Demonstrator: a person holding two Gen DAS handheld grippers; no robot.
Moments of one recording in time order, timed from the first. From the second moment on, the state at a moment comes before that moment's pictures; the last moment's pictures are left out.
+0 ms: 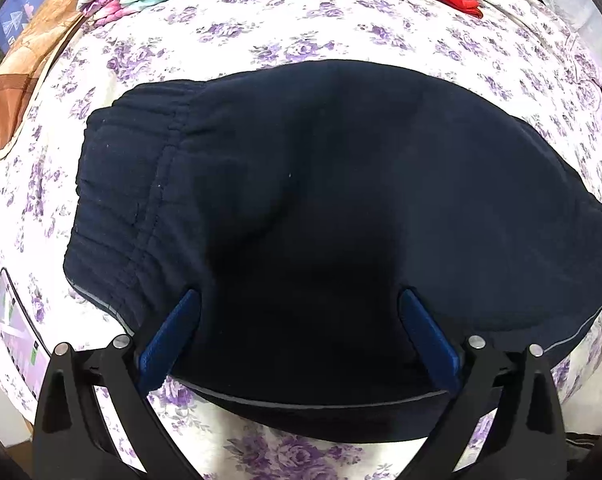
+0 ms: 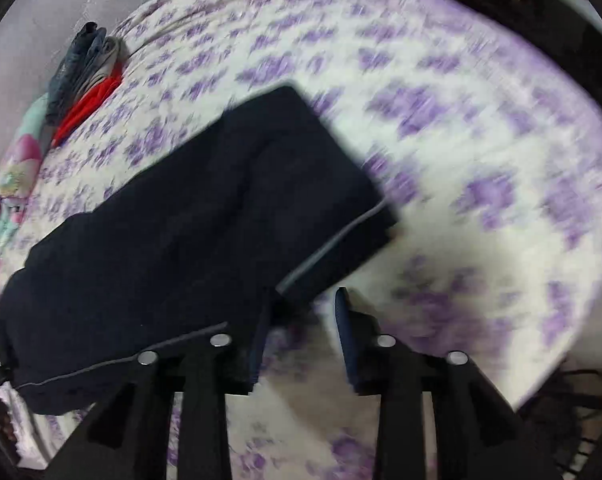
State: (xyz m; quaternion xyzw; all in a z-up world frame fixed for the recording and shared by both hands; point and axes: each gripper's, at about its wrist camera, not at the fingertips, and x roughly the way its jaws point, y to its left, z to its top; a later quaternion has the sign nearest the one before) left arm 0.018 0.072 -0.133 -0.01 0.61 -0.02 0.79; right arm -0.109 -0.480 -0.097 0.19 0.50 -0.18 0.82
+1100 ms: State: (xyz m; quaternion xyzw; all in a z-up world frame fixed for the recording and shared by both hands) left arm -0.006 0.030 -0.115 -0.12 0.57 0.09 0.81; right arm 0.037 -0.555 -0.090 0.03 0.54 -0.10 0.84
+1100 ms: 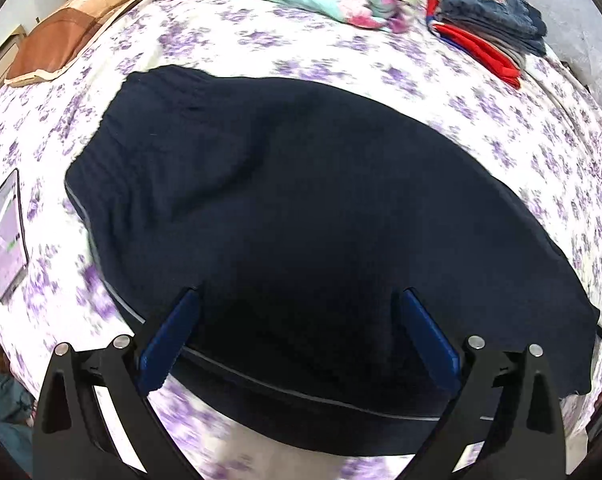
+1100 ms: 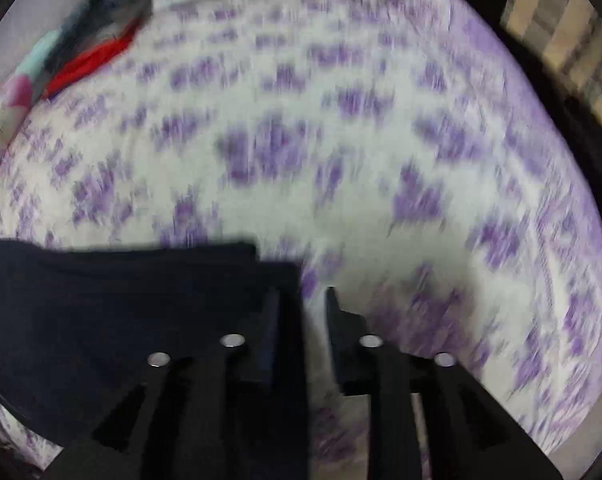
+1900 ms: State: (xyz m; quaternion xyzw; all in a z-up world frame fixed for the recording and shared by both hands) left arm -0.030 0.007 -0.079 -0.10 0.52 0.15 0.84; right arm 0.112 -0.350 -0.049 -0.09 0.50 0.25 0.82
